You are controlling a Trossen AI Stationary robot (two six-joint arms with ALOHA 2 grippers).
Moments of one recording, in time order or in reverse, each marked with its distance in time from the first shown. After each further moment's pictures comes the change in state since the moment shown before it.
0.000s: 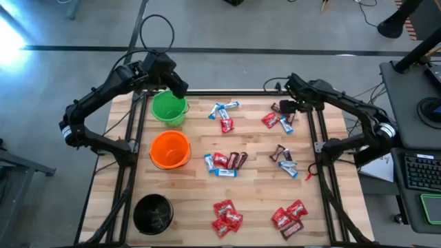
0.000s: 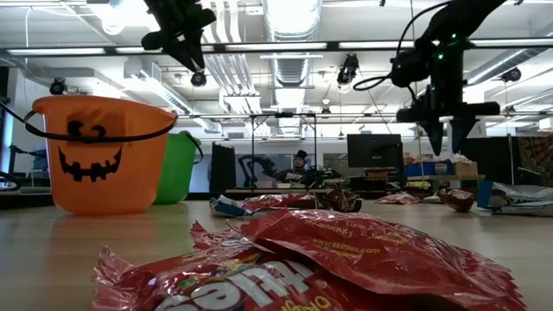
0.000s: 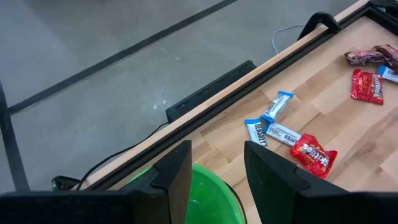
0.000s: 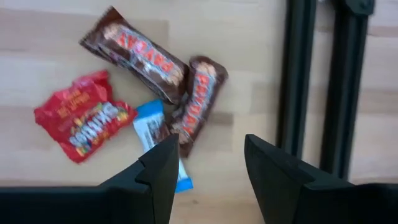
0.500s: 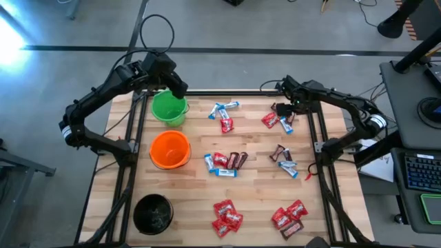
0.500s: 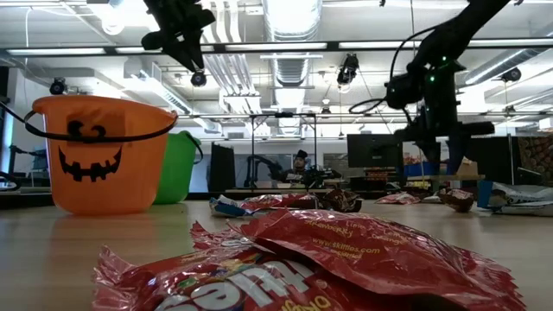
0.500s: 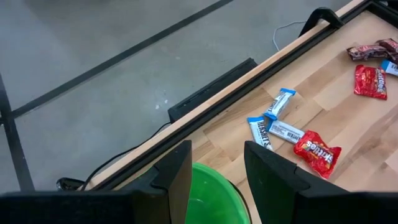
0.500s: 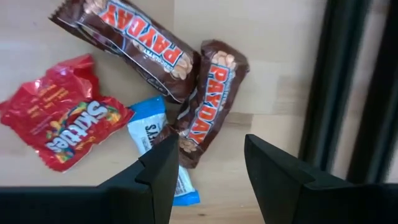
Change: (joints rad) left arm 0.004 0.000 0.000 -0.004 0.001 0.023; right arm -0.034 0.134 -0.043 0.082 -0.066 -0.036
